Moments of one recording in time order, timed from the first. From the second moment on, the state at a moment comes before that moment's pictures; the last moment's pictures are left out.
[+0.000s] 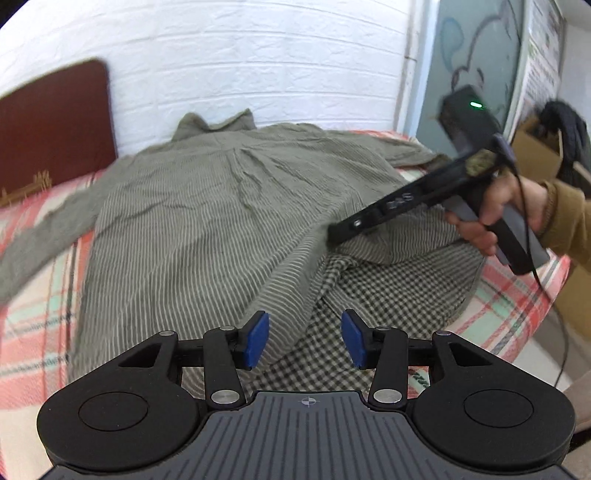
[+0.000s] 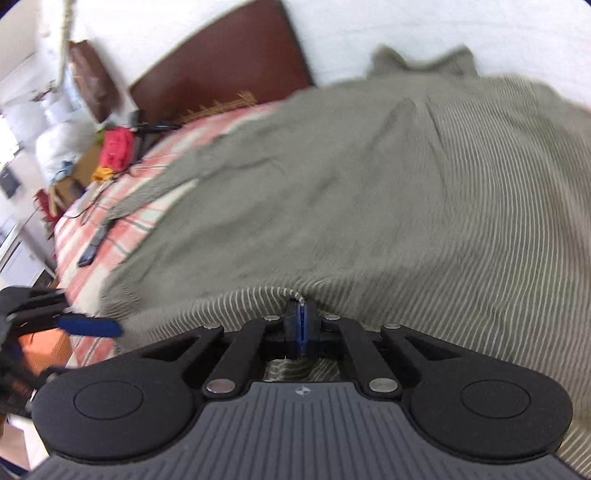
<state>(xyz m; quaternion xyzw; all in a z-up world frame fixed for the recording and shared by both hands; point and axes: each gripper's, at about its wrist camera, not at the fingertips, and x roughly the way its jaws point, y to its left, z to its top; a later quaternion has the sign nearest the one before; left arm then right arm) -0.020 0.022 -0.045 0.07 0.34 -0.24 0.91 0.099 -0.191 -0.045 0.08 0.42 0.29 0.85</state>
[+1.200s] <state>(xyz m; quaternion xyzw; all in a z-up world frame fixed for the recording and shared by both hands) 0.010 0.034 -0.044 0.04 0.36 -0.19 0.91 0.061 -0.221 -0.036 0.31 0.40 0.36 0.78</state>
